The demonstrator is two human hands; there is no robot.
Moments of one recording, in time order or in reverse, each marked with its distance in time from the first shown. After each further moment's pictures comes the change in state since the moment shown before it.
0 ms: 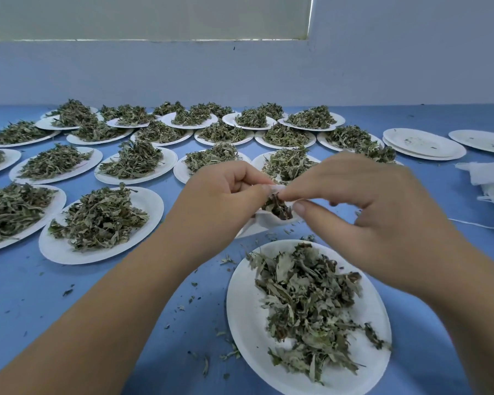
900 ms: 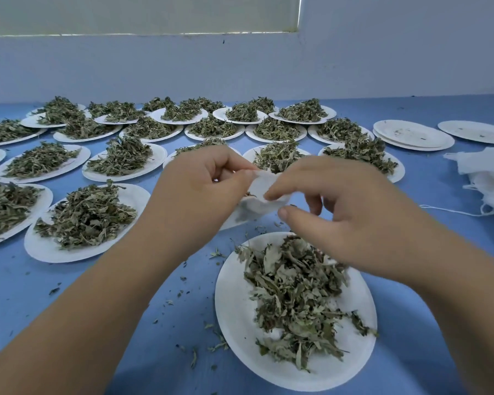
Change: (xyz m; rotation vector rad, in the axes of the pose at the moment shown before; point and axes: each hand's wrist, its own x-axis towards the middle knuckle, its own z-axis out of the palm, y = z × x) left_hand -0.002 0.003 0.000 0.146 0.131 0.089; right_hand 0.001 0.003 0.000 0.032 -0.178 0.100
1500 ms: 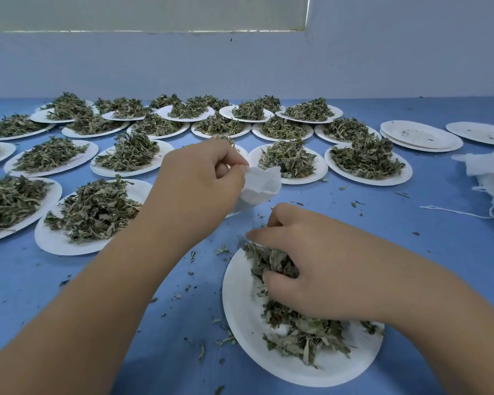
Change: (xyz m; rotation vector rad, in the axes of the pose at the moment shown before) left_hand 0.006 -0.011 -0.006 0.191 0.075 0.027; right_hand -0.008 -0.021 0.032 -0.253 -0.440 0.095
